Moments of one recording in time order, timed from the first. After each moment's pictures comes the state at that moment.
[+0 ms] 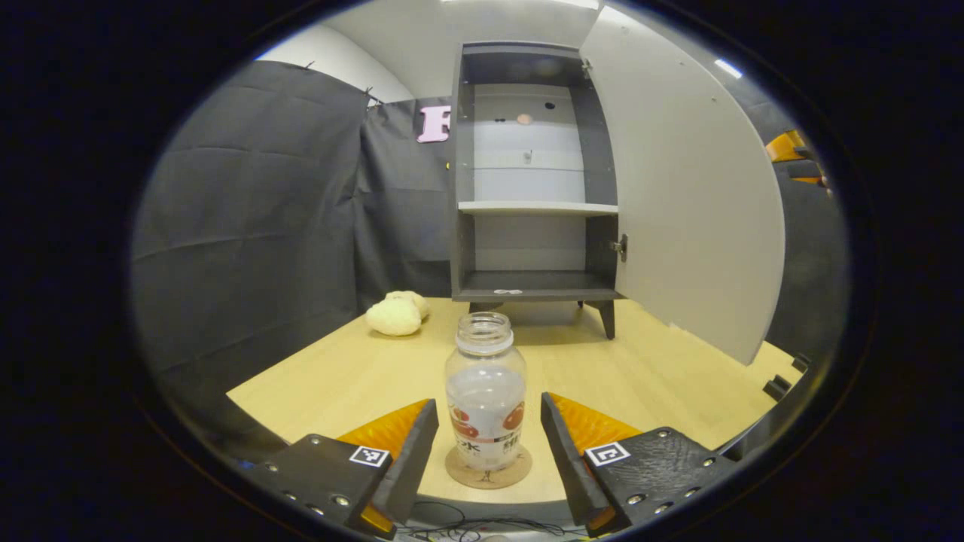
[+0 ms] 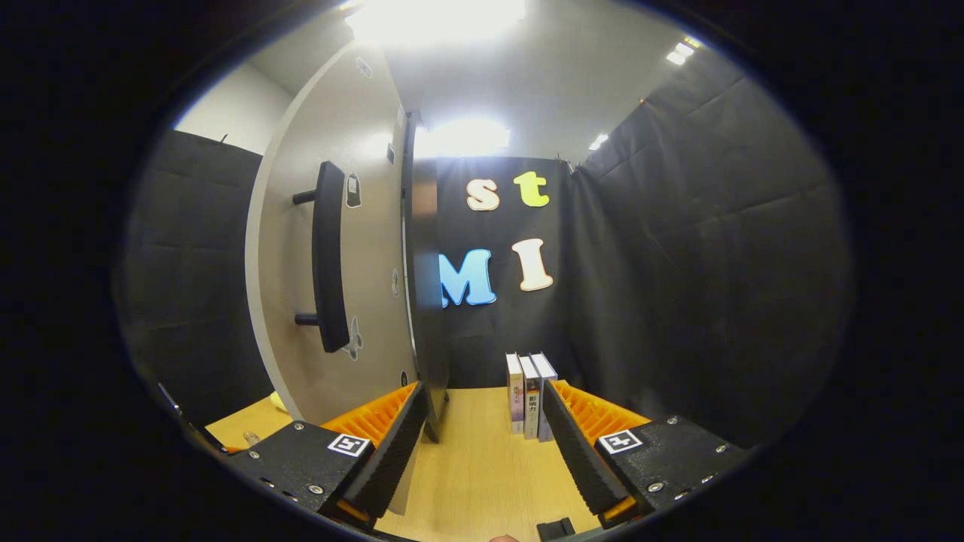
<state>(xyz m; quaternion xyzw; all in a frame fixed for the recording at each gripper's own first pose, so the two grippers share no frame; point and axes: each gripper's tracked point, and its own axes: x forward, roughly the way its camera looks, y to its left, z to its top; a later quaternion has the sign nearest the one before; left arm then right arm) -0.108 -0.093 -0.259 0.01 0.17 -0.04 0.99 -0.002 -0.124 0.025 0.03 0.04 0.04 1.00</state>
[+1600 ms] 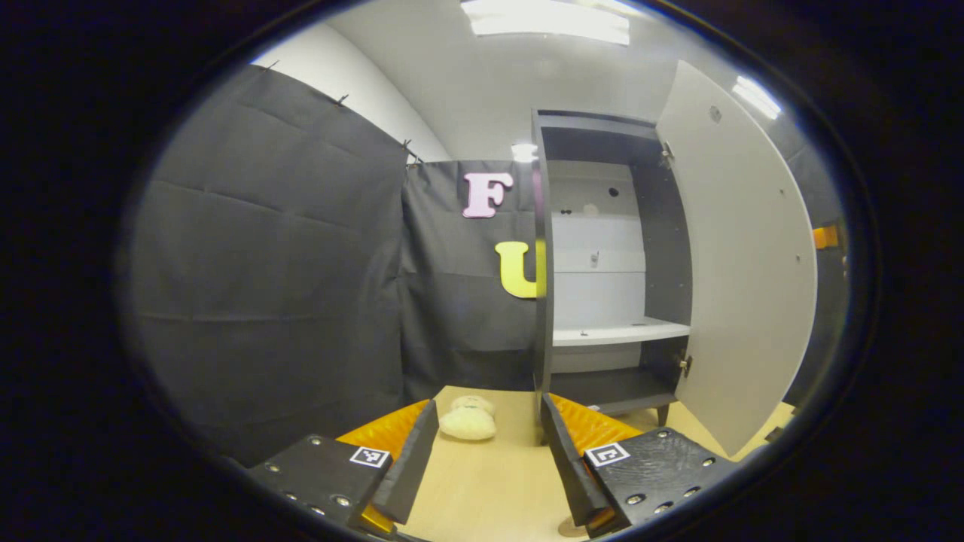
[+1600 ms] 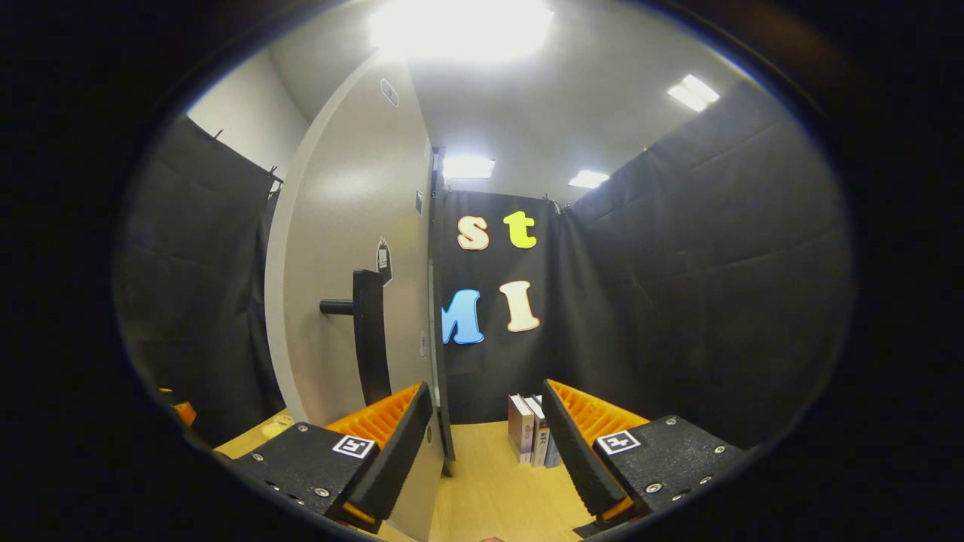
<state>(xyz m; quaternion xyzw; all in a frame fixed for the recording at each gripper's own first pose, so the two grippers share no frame) -0.016 0.088 -0.059 0.00 0.04 0.00 1.00 -0.017 -0.011 0.104 -0.01 -0.02 -0.03 1.00</state>
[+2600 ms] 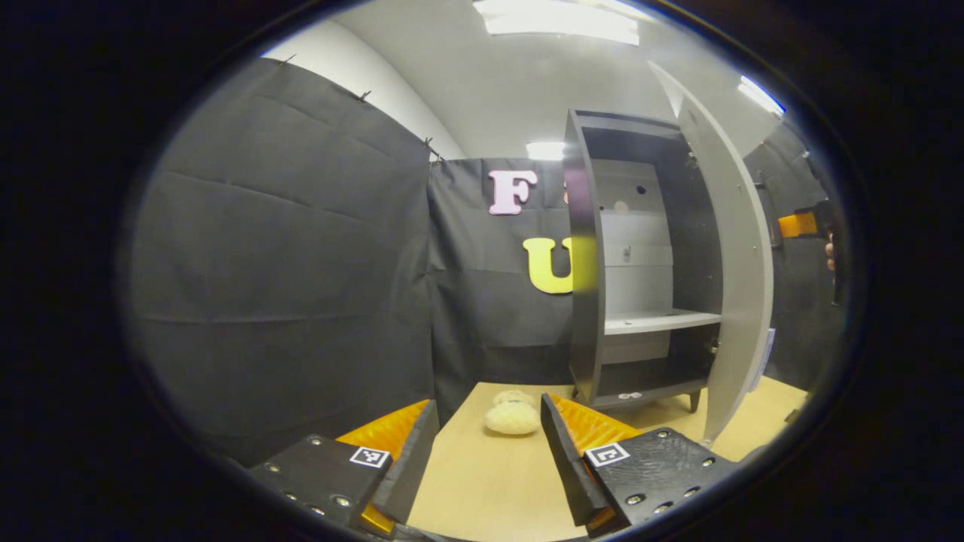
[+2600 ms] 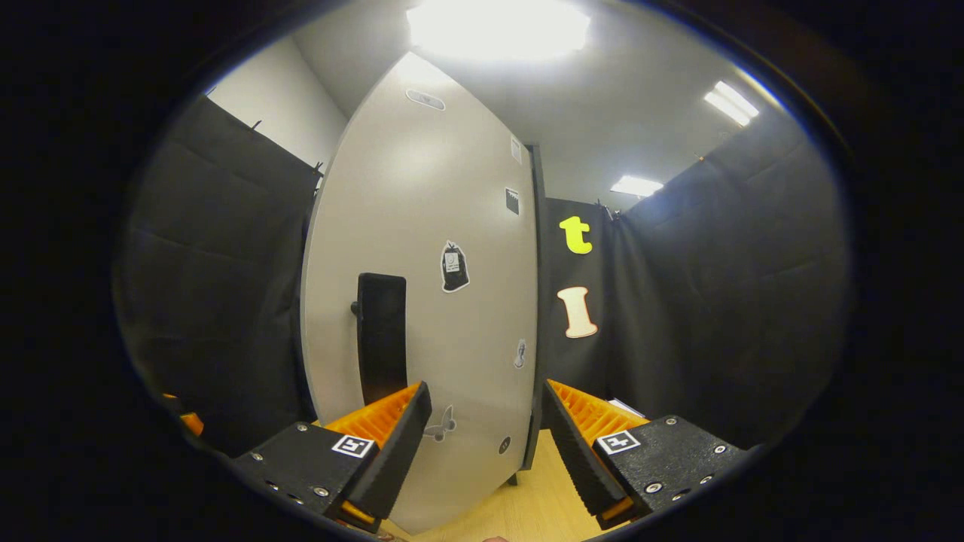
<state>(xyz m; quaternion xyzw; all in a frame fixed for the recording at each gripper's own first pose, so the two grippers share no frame) -0.031 0.192 -0.076 0.01 0.04 0.03 1.00 0.020 0.138 0.100 -0.03 -0.03 0.04 1.00</state>
